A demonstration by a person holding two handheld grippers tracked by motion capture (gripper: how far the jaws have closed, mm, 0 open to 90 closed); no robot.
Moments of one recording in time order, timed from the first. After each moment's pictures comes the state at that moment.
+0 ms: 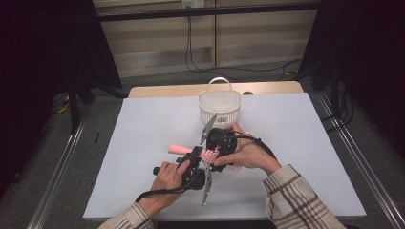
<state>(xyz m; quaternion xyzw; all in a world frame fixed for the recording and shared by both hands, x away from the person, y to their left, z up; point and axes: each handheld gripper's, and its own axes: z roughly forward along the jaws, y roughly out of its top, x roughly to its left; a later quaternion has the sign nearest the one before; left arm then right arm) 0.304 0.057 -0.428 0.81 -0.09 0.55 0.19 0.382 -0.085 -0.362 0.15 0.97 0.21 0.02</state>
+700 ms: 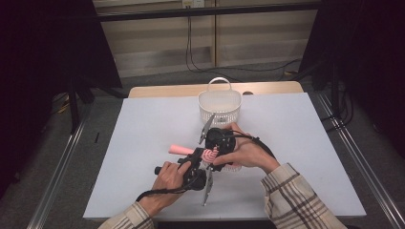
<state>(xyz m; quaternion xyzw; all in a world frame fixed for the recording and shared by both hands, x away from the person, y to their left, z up) 0.304 0.056 -0.431 0.80 -0.11 0.56 0.19 0.386 -0.082 -0.364 0.15 0.97 0.19 0.01</state>
